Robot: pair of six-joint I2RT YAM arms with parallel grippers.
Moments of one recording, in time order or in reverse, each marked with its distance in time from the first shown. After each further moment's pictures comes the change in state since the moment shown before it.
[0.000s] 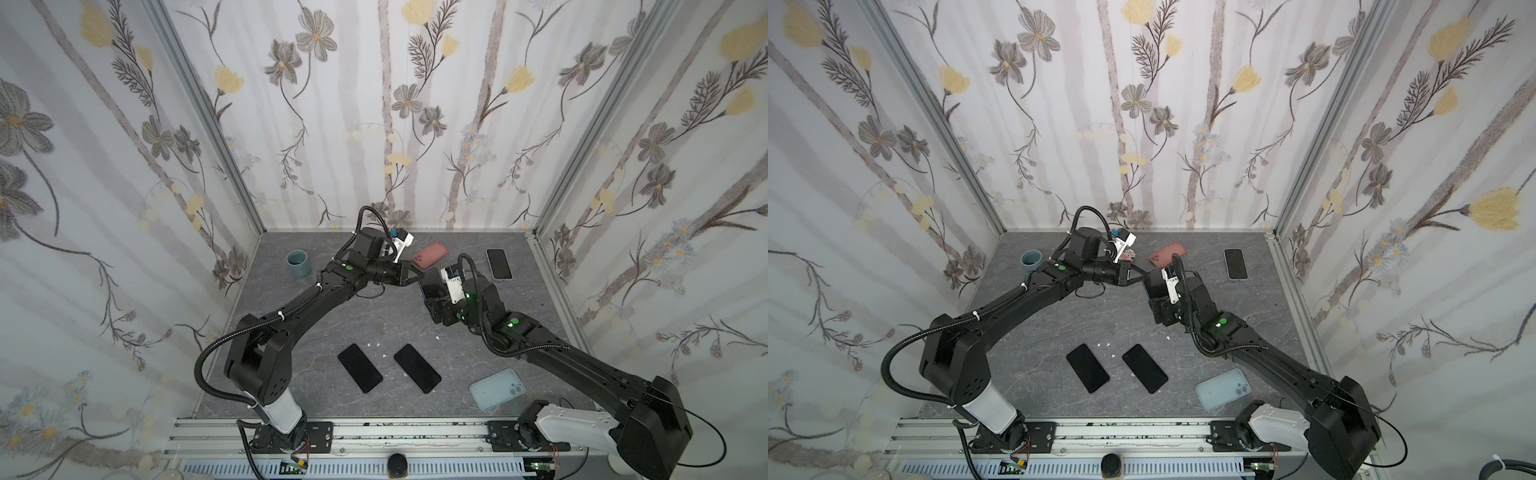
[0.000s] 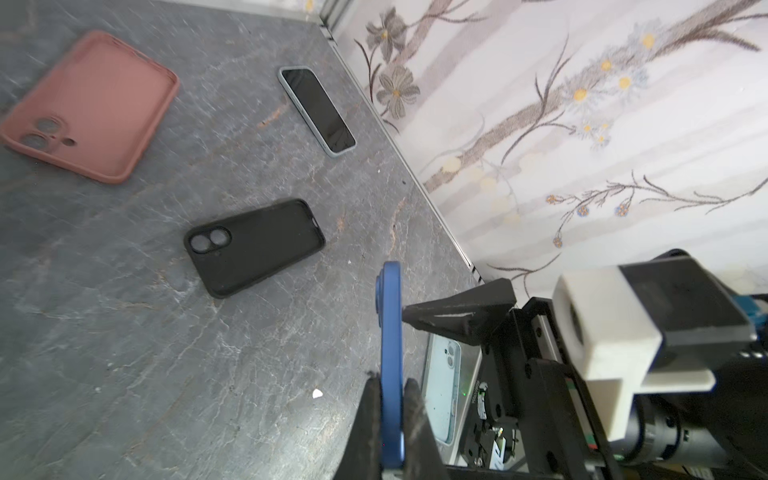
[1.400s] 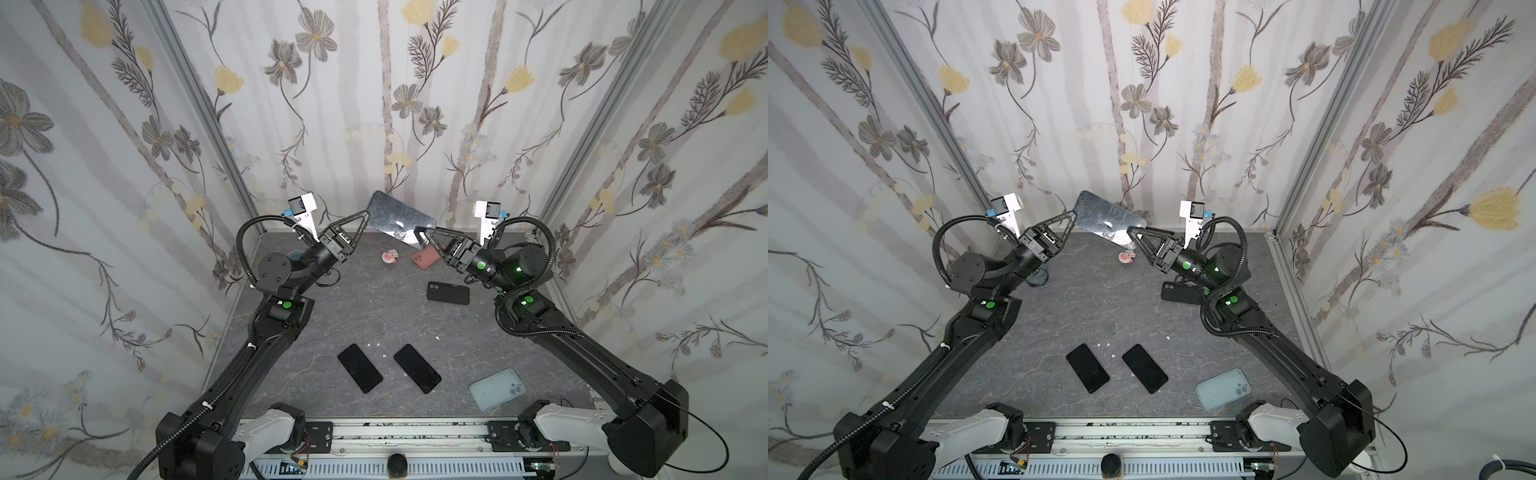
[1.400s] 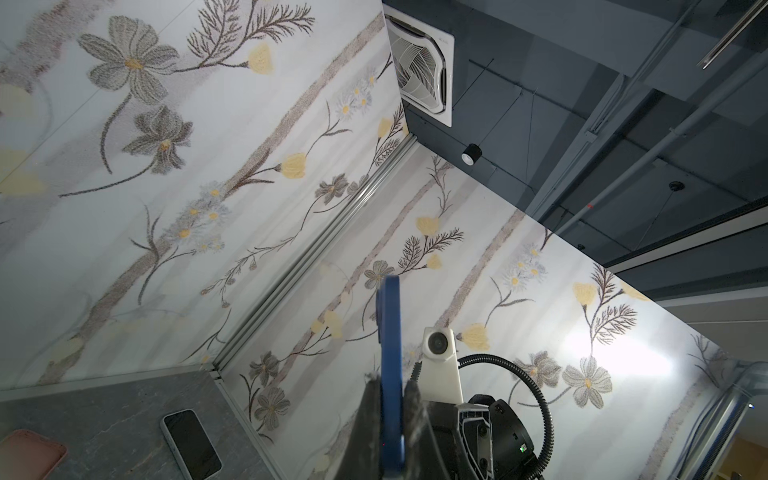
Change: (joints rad) left arm 0.203 -0.513 -0.341 0.921 -0.177 -0.655; right arm -0.096 0.039 0.226 0.781 -0.605 0.706
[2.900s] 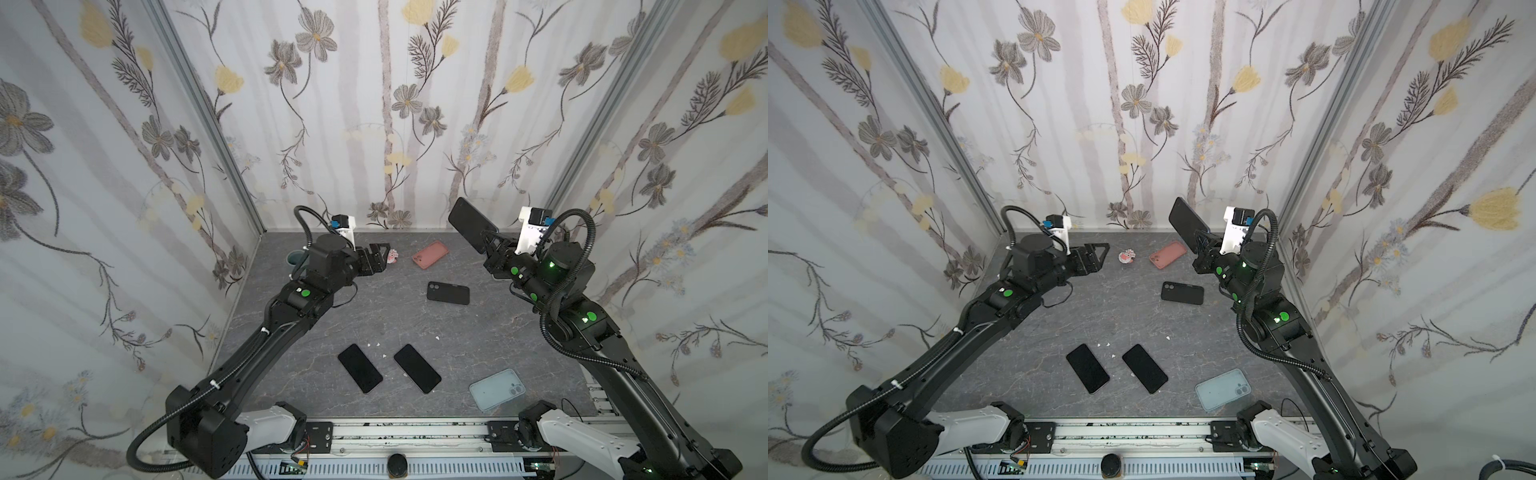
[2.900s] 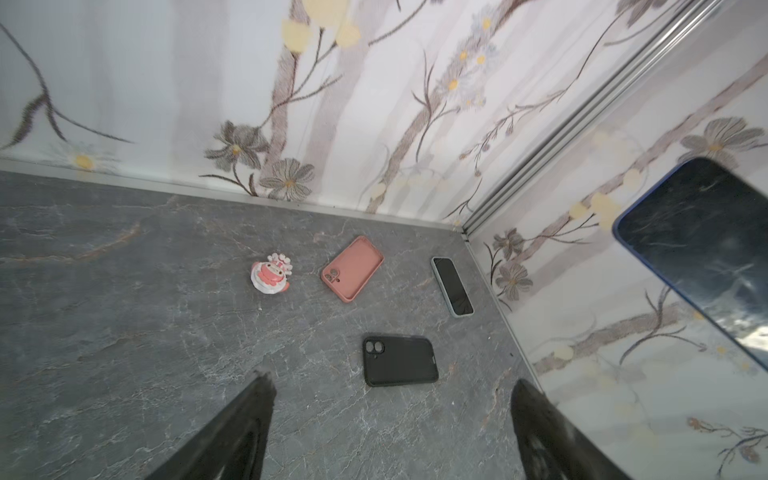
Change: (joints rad) left arm -0.193 0.193 0.203 -0.916 -0.457 0.574; right arm -0.128 -0.241 0.129 -0.855 0.573 -0.561
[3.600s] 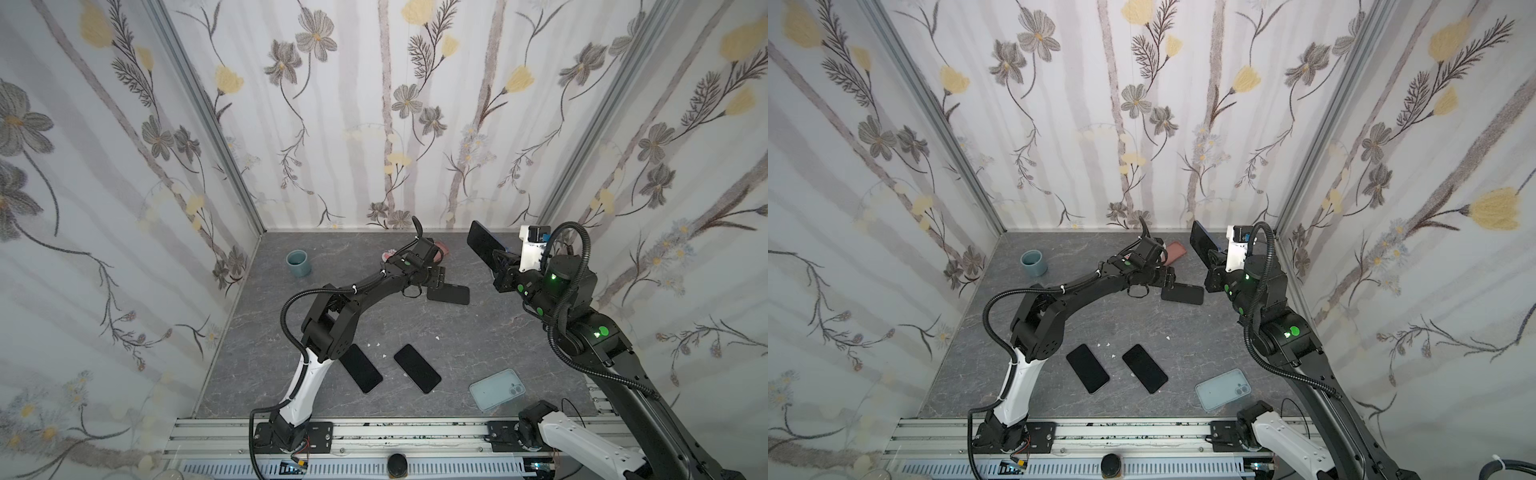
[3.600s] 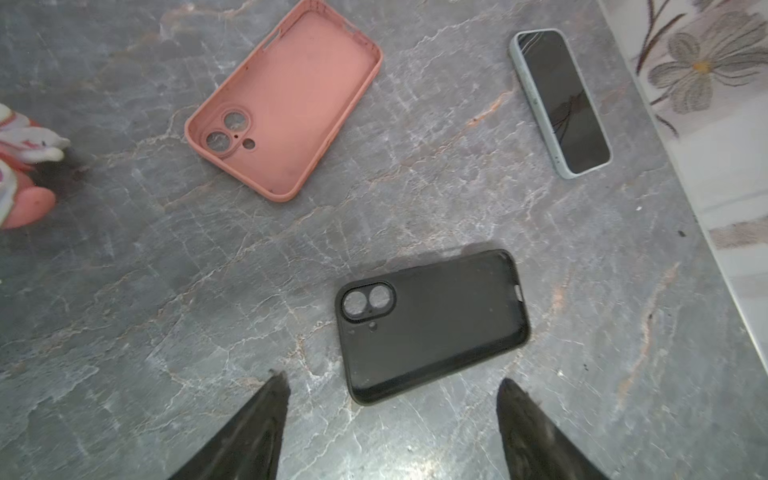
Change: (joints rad) left arm -0.202 0.911 0.652 -0.256 -0.042 0.085; right arm -0.014 -0.092 -0.074 -0.168 0.098 -0.157
